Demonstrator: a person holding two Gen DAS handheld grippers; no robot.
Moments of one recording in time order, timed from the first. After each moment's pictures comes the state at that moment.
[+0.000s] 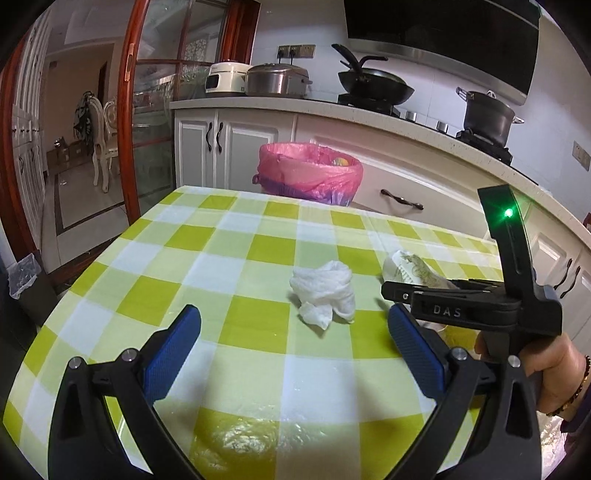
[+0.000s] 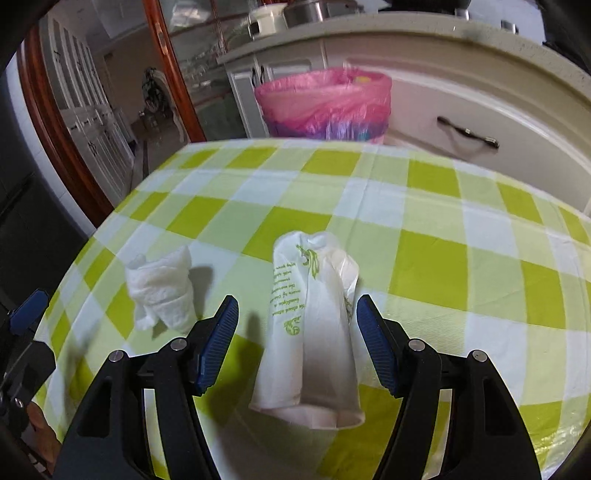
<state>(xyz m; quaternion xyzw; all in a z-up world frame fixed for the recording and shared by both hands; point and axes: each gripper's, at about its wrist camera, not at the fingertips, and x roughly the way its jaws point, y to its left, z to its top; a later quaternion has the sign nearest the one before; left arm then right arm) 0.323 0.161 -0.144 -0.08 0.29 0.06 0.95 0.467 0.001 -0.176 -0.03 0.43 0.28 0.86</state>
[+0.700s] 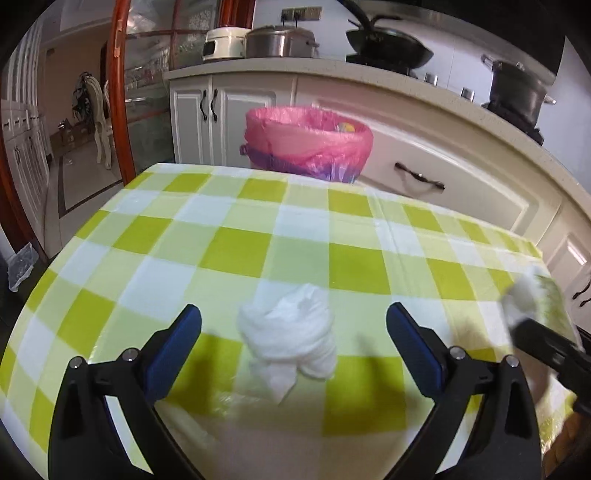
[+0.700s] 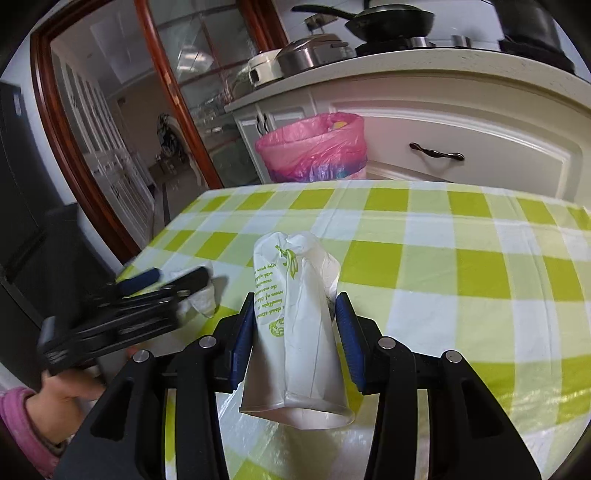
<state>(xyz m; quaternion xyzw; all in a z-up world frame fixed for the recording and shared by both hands) 0.421 0.136 -0.167 -0.08 0.36 0.08 0.93 0.424 -0.089 -0.138 0.05 0.36 0.31 0.88</state>
